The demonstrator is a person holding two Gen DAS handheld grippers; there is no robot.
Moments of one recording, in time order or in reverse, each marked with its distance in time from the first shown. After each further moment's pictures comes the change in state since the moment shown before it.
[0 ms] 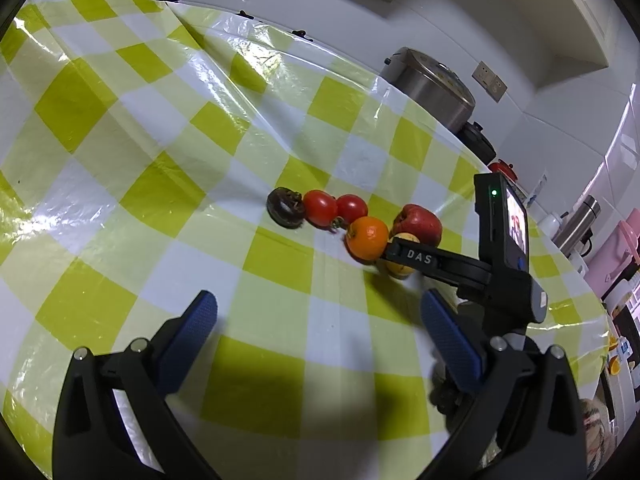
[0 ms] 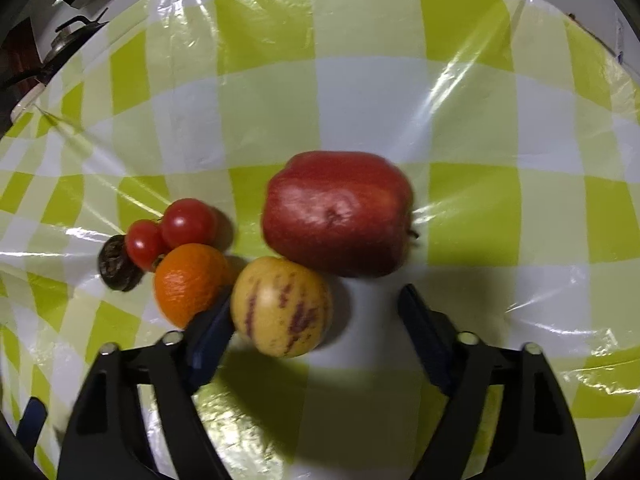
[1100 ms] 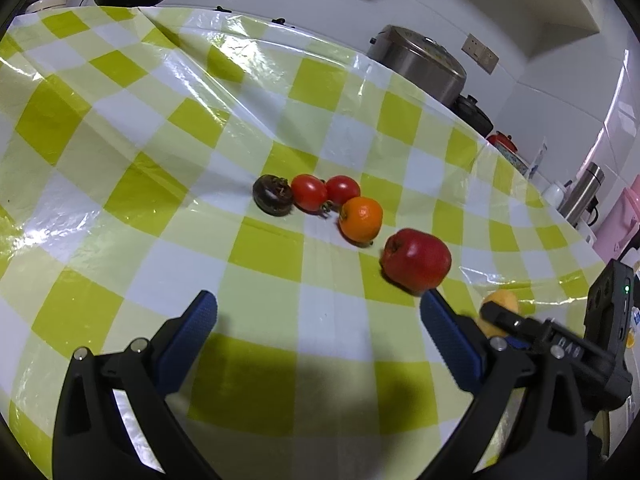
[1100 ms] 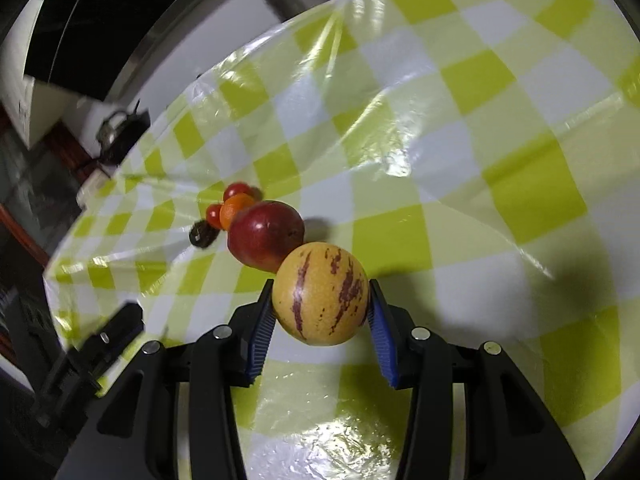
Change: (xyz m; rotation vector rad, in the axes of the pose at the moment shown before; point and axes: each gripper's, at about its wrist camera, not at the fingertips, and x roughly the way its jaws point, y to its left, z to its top) left arm 0.013 -0.016 -0.004 0.090 0.053 0.023; right arm -0.101 -0.088 -0.110 0.274 -0.149 0.316
